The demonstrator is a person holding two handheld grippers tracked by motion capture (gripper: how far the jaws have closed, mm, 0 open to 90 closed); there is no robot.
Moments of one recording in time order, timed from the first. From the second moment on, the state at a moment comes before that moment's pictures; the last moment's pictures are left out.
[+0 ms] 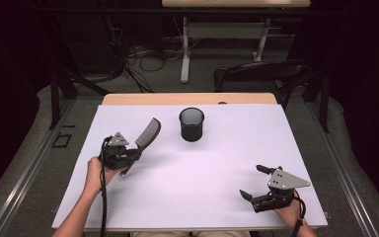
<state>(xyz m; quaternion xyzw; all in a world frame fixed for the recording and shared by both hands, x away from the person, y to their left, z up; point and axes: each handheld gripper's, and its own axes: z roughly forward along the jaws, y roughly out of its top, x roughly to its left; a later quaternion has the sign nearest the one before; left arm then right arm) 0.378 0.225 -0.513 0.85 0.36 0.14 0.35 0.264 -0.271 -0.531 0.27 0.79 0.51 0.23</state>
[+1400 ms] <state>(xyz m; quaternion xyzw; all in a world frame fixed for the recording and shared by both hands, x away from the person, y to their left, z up) 0.368 0.227 -0.506 0.80 0.36 0.20 0.43 0.266 -0.271 -0.532 0.27 0.79 0.50 0.23</state>
